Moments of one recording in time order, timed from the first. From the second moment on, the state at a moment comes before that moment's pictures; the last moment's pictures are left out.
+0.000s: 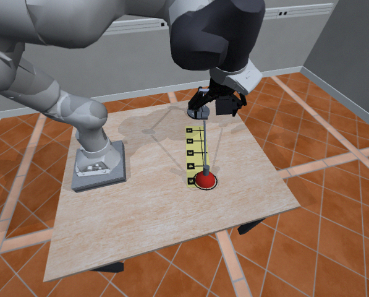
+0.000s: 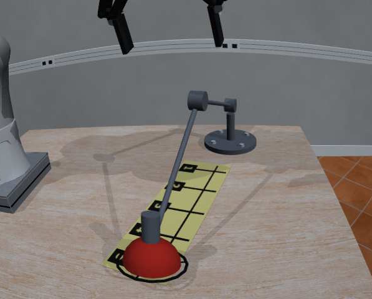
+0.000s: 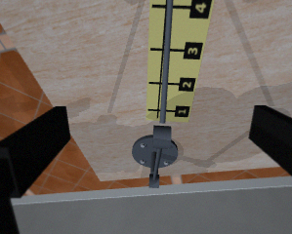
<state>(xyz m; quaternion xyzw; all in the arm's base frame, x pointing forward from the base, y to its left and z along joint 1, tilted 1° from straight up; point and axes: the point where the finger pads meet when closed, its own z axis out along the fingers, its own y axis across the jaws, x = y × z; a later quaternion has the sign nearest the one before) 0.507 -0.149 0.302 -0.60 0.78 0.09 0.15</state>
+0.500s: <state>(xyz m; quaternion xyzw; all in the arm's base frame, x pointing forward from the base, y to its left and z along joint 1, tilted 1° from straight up) 0.515 -0.093 0.301 -0.61 0.77 0.09 0.15</state>
